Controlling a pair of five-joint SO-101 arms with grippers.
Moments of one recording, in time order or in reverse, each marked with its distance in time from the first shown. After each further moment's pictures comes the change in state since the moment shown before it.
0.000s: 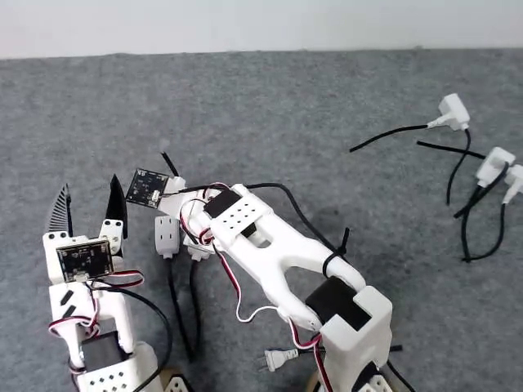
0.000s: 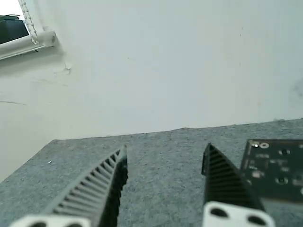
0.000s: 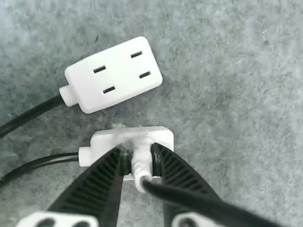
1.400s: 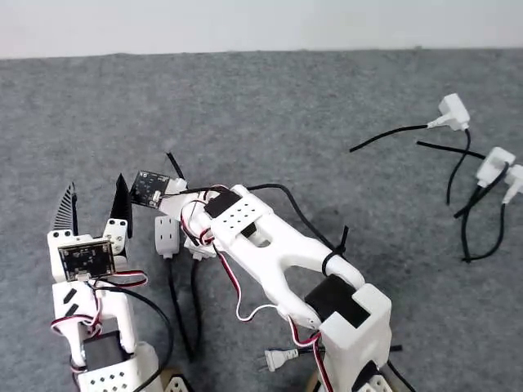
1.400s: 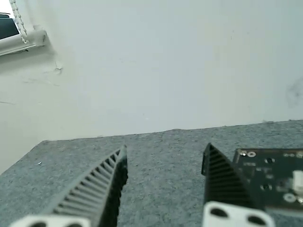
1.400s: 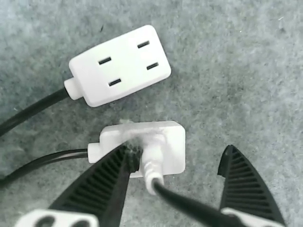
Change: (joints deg) left arm 1.6 0.0 0.0 0.1 1.2; right arm 0.7 0.6 0.0 0.6 -1.7
